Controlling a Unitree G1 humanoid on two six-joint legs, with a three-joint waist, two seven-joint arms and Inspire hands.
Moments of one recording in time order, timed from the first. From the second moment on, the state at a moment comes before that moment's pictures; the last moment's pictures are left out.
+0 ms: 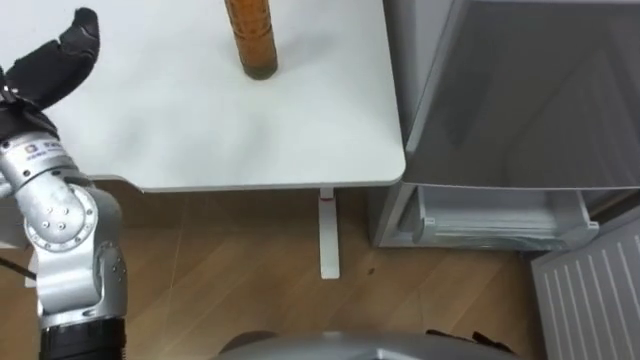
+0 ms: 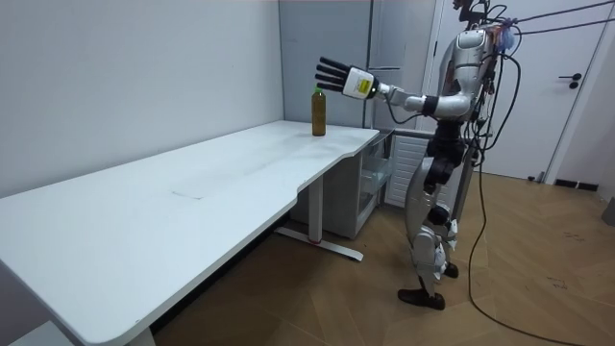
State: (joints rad) left arm 0.10 0.18 0.21 -0.17 -0.22 -0.20 0.40; right arm 0.14 -0.23 -0.10 1.32 0.42 -0.05 0.18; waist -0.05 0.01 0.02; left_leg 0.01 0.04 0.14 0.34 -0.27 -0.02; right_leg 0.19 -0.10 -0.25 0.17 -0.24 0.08
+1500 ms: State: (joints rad) left arm -0.10 0.23 0.20 0.22 -0.51 0.02 0.08; right arm 0.18 -0.25 -0.20 1.32 0.30 0.06 0.15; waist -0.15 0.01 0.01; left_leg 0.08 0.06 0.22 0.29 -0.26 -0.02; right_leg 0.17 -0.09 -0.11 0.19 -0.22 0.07
